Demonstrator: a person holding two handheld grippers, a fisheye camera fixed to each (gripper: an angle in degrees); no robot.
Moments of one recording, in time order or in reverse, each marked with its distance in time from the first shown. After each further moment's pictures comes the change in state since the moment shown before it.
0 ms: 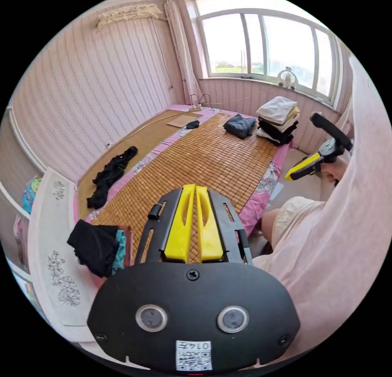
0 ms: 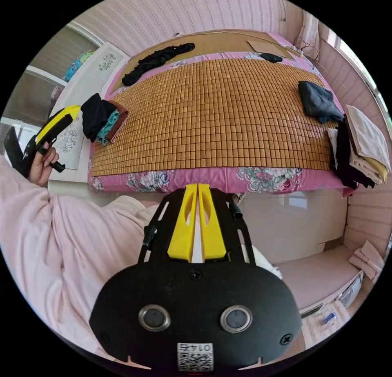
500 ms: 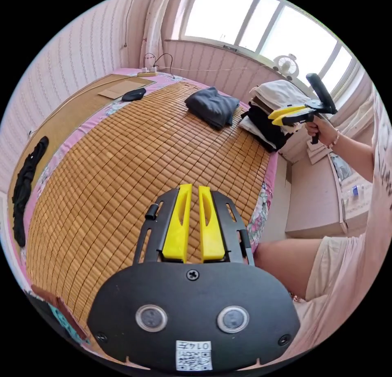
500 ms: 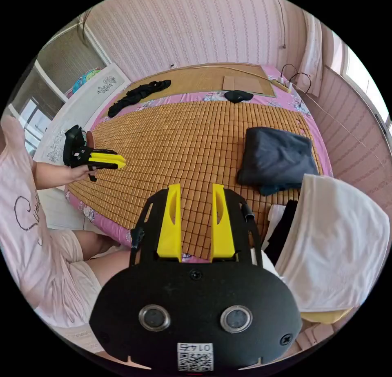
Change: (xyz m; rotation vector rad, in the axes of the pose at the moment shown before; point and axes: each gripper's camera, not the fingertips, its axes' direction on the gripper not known) left arm 0.054 -0.194 0.458 -0.186 0.386 0.005; right arm 0.345 -0.191 0.077 0.146 0.045 -0.177
